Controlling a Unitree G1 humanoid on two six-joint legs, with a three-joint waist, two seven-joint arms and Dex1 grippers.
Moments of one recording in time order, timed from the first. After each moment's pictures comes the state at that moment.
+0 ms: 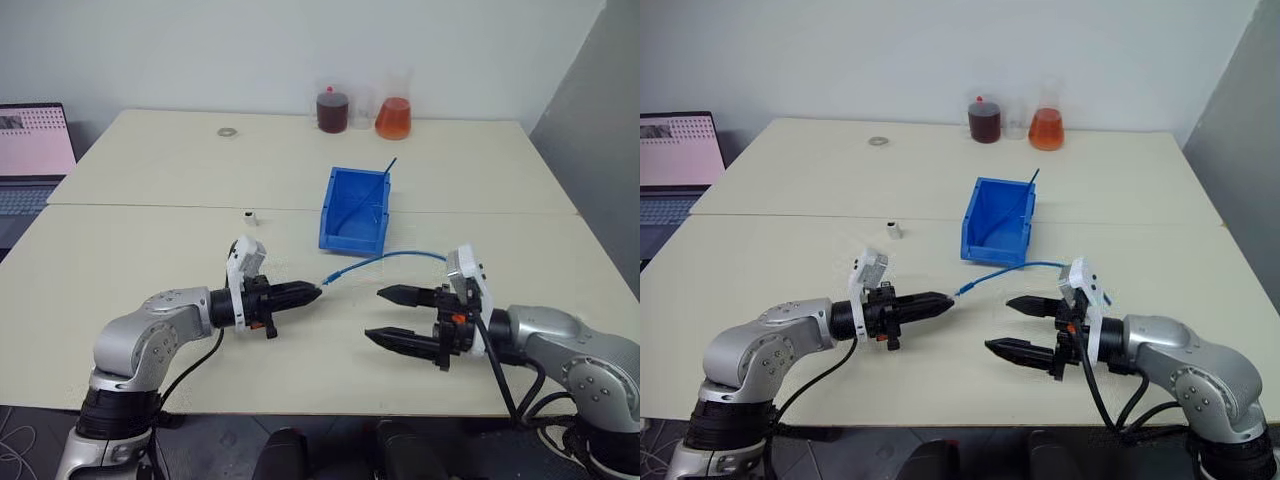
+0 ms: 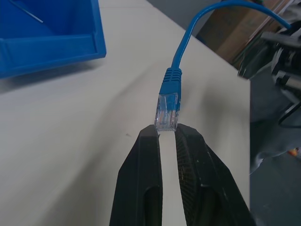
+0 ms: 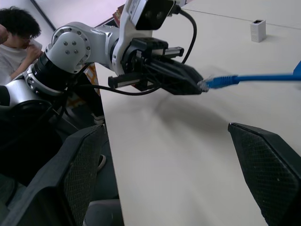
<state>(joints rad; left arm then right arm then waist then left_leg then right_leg) -0.32 0.58 0.09 -0.25 -0.74 0.95 -0.92 -0.20 -0.57 -0.06 -0.64 0.93 1.00 0.71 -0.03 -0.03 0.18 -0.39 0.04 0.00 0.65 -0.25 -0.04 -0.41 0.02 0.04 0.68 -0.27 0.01</state>
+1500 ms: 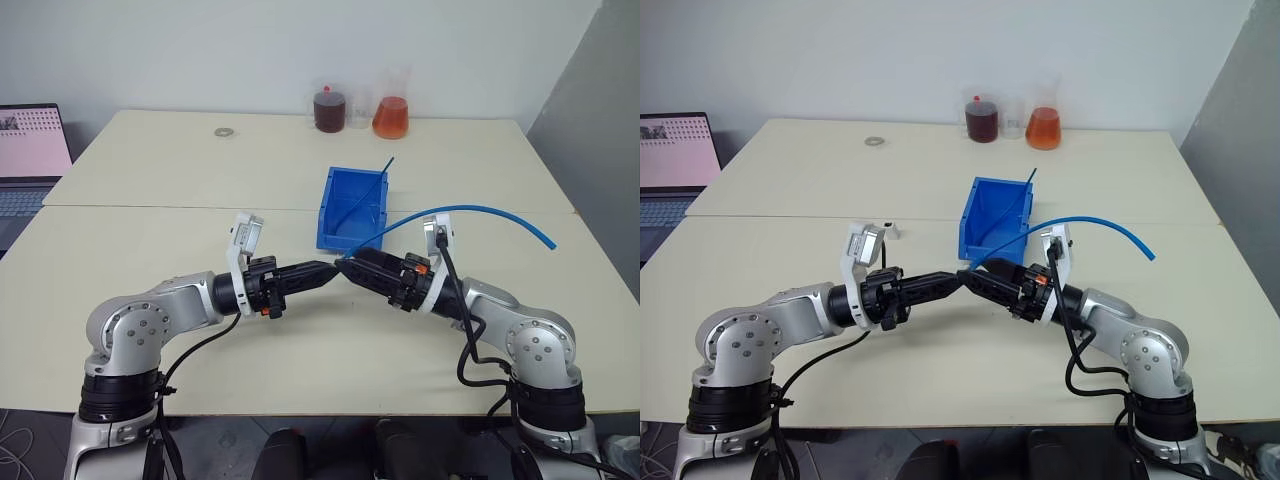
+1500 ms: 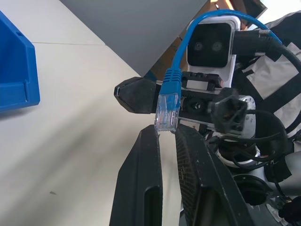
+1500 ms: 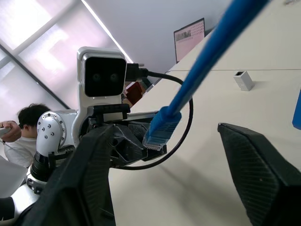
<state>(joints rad) -0.39 0.54 0.17 -0.27 -1.12 1.12 -0.73 -0.38 -0.25 -0.05 -0.39 1.04 0.99 0.44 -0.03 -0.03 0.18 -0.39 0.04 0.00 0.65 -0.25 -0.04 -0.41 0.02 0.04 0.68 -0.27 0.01</state>
